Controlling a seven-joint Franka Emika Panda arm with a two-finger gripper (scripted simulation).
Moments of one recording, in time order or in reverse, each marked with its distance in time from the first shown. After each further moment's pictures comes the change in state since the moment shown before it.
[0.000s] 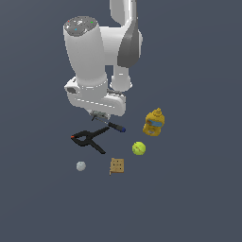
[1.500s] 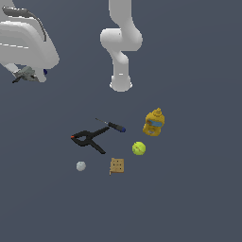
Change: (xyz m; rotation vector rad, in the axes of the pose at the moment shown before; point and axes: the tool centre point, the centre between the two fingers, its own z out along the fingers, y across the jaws) arm 0.075 0.132 -0.188 -0.003 0.000 0.000
